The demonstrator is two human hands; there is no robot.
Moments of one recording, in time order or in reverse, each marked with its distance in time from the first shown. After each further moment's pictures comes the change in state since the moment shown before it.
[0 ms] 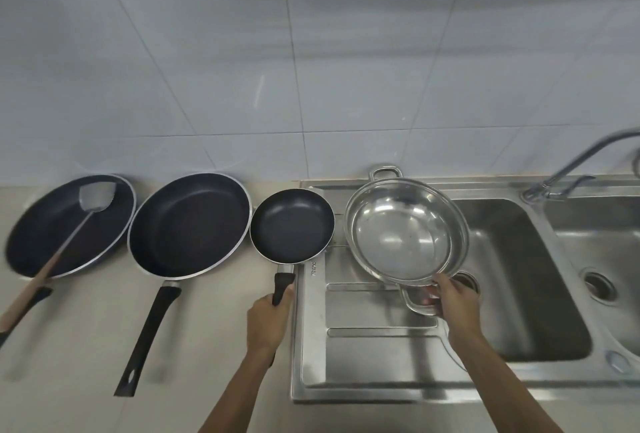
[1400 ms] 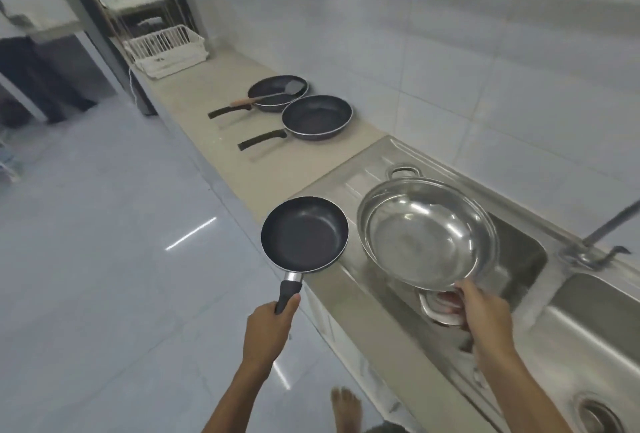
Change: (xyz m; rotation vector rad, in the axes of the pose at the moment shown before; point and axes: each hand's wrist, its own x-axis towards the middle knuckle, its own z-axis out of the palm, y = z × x) left_hand -0.470 0.017 0.264 -0.245 0.649 -0.362; right_hand 0.070 -0.053 -0.304 -0.379 -0.755 -0.230
